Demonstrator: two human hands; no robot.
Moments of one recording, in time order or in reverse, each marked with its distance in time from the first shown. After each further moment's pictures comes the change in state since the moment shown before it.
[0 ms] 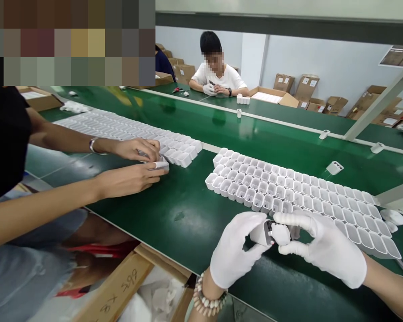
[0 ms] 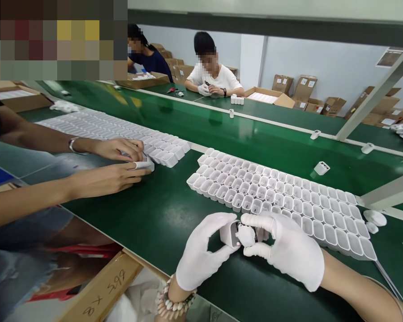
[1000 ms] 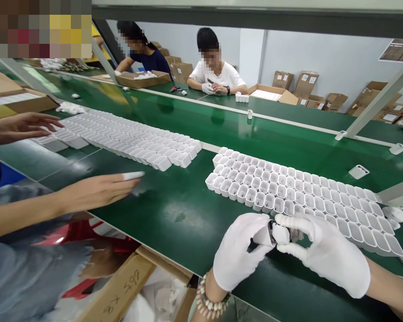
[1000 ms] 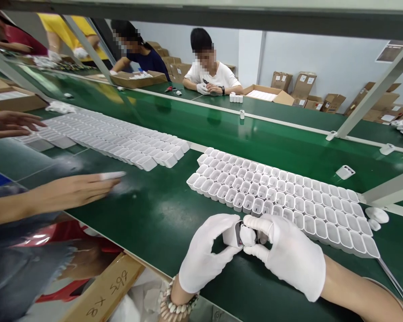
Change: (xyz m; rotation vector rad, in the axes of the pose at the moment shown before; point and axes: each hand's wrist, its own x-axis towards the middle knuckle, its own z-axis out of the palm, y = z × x) left_hand 0.001 -0.001 0.000 -0.011 -0.025 0.059; right_hand 0.007 -0.019 0.005 -0.168 -0.140 0.181
